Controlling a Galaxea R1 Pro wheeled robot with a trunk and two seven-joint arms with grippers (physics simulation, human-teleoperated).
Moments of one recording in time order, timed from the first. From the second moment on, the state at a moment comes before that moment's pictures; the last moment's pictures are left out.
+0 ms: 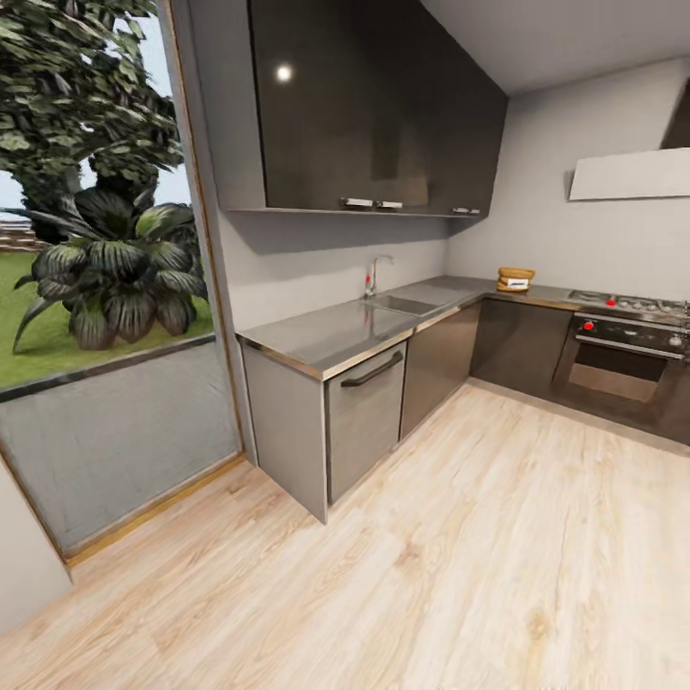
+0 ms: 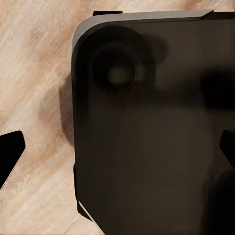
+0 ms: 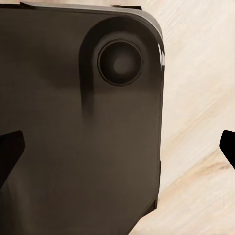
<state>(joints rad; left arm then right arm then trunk) 0.00 0.00 0.01 -0.03 0.01 -0.04 0.01 0.00 -0.01 0.00 0.00 -0.01 -0.08 0.00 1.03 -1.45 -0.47</state>
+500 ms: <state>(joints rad) 0.00 0.00 0.01 -0.03 0.01 -0.04 0.00 0.00 -0.01 0.00 0.00 -0.01 -0.08 0.00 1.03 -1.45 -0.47</state>
